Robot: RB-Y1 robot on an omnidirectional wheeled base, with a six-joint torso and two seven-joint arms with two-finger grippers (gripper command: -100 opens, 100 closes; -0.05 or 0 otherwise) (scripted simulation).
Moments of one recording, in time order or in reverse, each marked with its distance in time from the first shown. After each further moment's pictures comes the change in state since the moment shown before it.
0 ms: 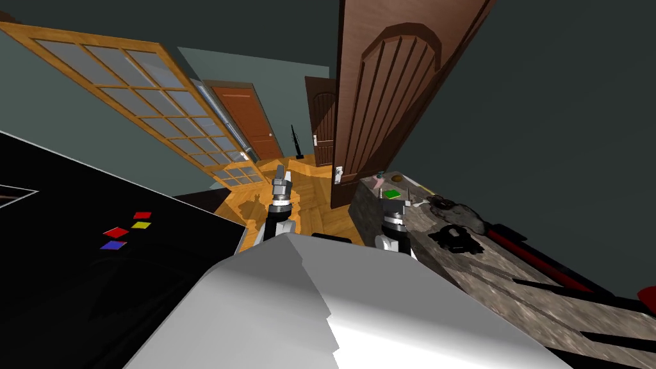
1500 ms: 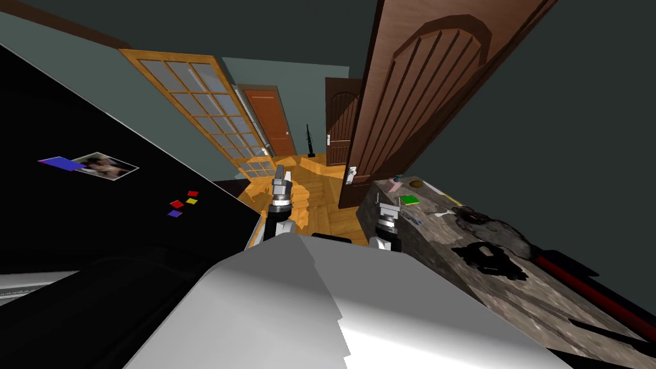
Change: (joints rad) left arm 0.000 0.000 0.000 0.000 0.000 0.000 0.000; right arm -0.031 -0.003 0.069 0.181 -0.179 -0.086 -0.391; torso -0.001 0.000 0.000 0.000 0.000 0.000
